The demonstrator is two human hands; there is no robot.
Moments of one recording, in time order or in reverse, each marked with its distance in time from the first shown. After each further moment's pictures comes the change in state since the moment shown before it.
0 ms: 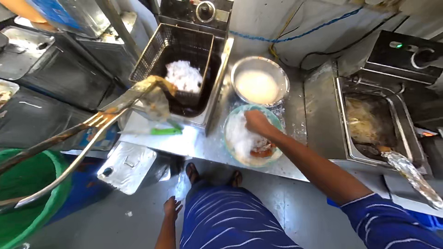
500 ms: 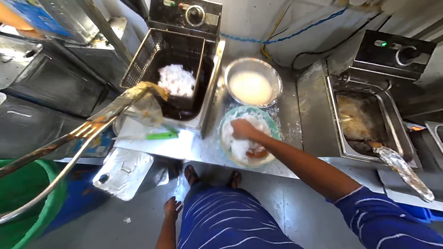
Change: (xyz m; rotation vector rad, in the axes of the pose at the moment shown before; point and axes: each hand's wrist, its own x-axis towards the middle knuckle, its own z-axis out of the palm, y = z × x) left_hand -0.003 0.009 0.013 -0.005 -0.029 0.010; right_hand 0.004 -0.017 0.022 0.001 -0.123 -0.163
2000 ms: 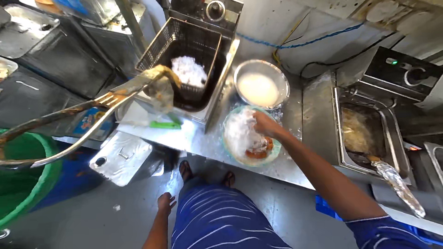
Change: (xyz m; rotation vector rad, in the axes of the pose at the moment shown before) left_hand 0.009 -0.022 -0.009 0.034 0.020 -0.024; right_hand -0.051 0.021 -0.040 0.201 0.127 0.001
